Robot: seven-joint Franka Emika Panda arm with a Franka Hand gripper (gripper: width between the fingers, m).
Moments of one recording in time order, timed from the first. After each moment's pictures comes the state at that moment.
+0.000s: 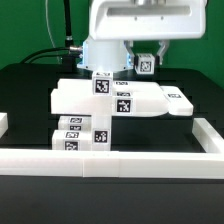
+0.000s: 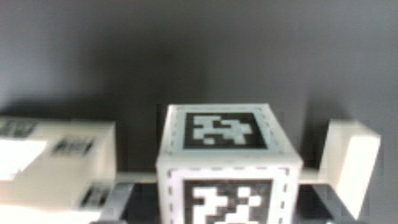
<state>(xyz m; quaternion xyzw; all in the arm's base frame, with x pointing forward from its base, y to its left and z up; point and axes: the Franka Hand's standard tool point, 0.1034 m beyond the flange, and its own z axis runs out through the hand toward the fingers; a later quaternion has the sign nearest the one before) 0.503 0.045 0.128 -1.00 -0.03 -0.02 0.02</state>
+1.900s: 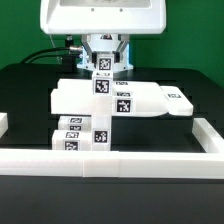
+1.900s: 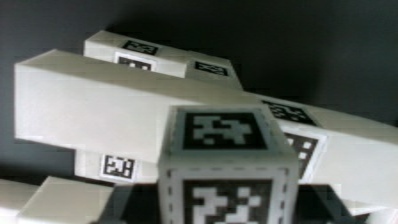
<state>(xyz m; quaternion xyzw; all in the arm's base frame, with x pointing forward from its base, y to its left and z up) 0.536 -0.032 0.131 -0.99 -0.10 -0.04 0.00</state>
